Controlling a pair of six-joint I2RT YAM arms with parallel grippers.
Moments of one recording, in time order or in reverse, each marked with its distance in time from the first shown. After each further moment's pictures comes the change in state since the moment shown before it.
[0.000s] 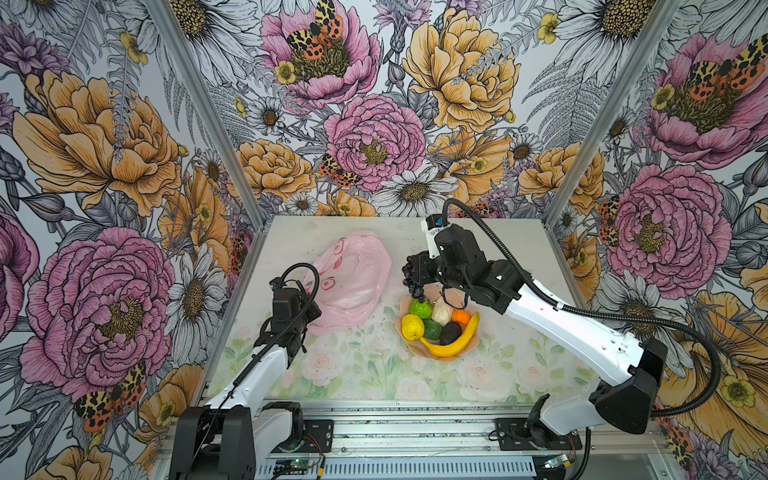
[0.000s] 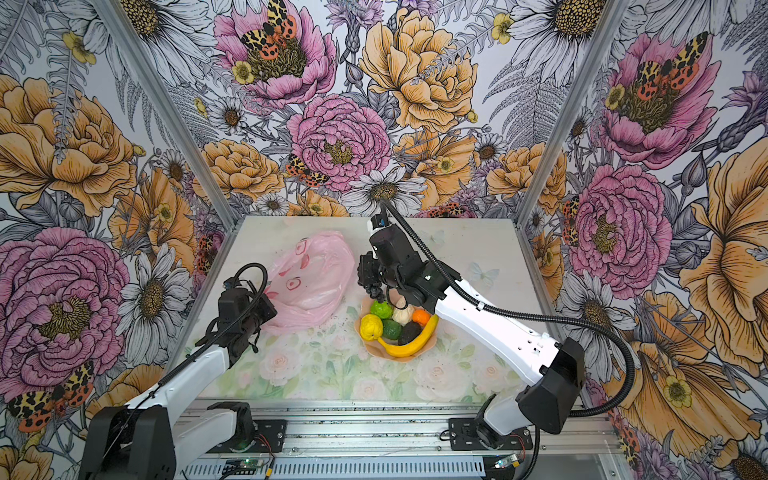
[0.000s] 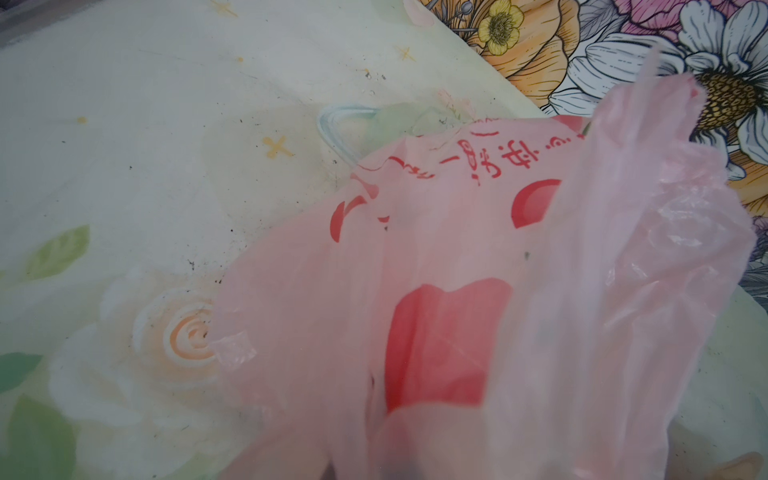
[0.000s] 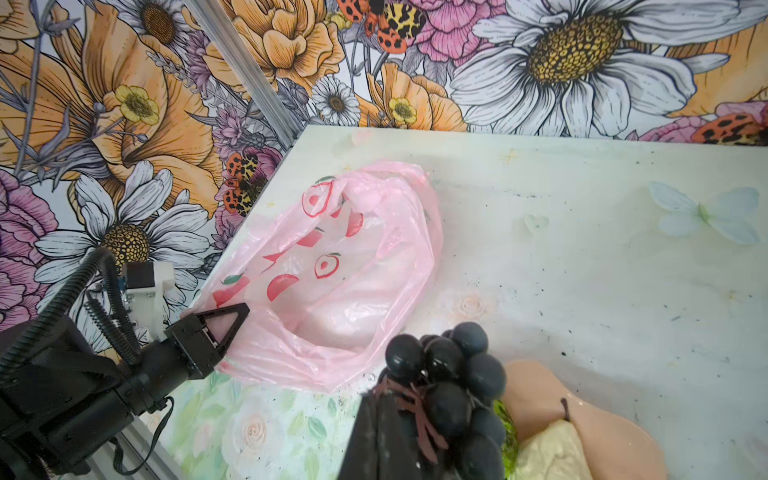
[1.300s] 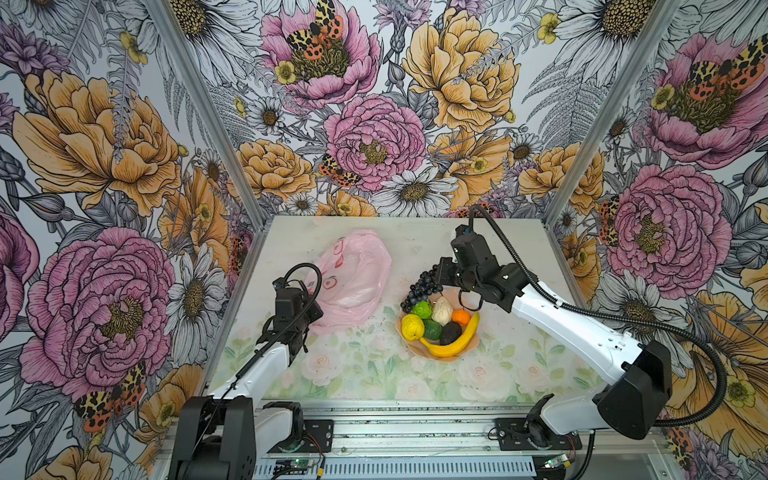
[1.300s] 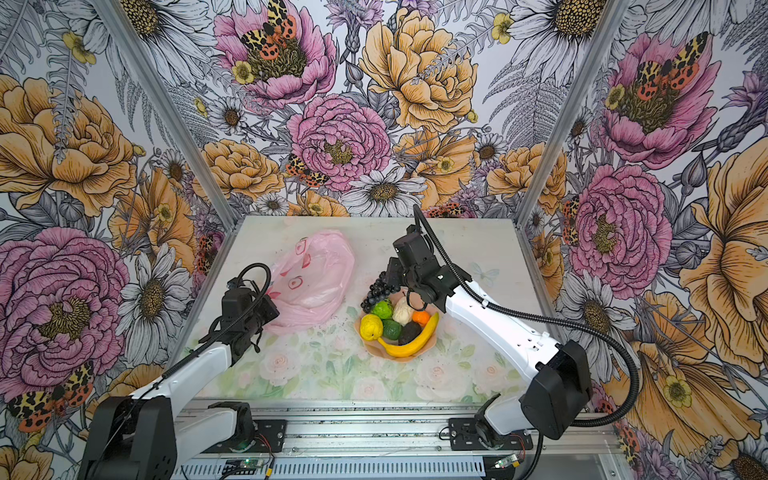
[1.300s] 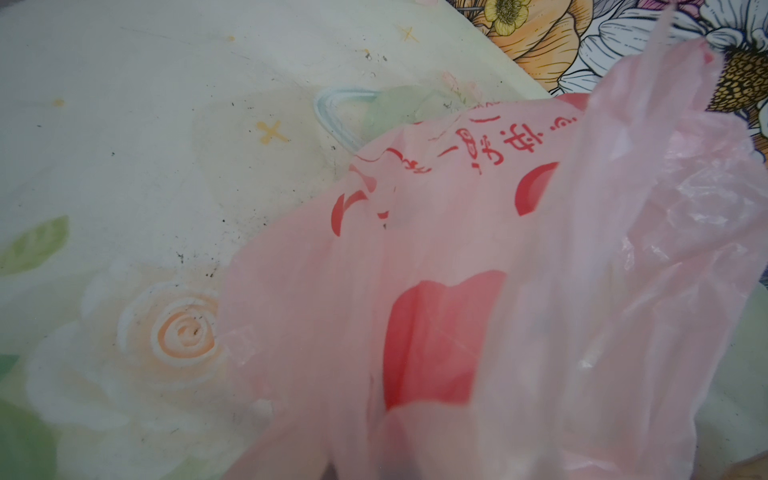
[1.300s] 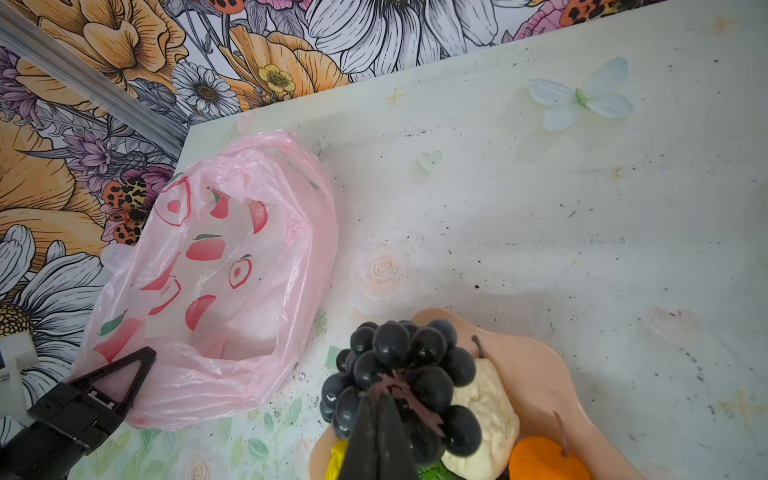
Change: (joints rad) left arm -0.015 0.037 0.000 0.016 0.002 0.003; right arm -0.172 -0.037 -0.176 -0.004 0.010 0.157
